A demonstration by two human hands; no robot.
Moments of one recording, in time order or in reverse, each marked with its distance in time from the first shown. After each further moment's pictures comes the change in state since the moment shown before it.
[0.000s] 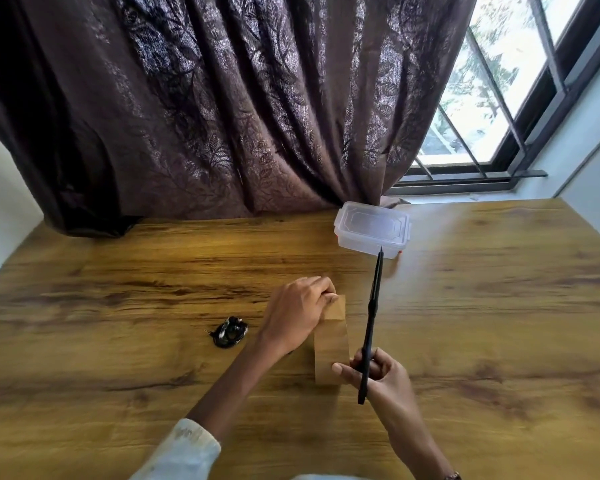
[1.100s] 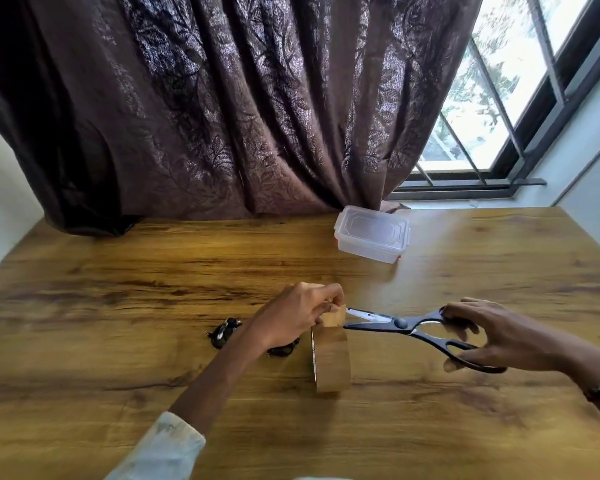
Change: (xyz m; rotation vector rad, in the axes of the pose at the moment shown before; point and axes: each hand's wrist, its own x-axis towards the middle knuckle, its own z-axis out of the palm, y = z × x) left_hand 0.004 0.002 -0.026 -0.343 -0.382 -0.027; right_hand 0.051 -0.107 -0.159 -1.359 -0.451 -0.469
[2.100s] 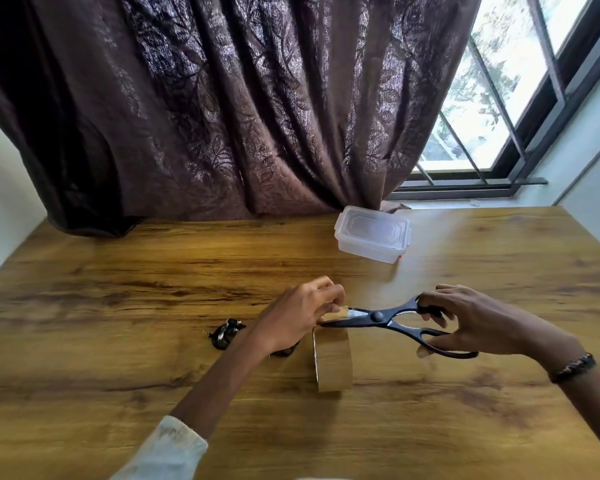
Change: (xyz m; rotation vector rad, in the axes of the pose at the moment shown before) left_hand 0.000 0.001 0.004 0.105 0.066 0.062; right_hand 0.029 -0.023 -0.006 -0.092 0.072 -0.127
